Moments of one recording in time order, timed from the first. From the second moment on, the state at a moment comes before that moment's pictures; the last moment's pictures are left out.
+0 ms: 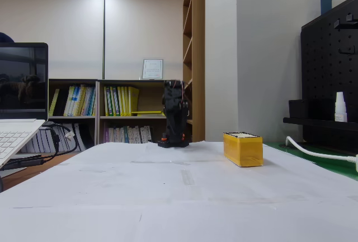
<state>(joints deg) -0.3 -5.5 15.8 83.6 -96.5</state>
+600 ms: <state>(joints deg) 1.9 -10.2 5.1 81.3 -88.2</state>
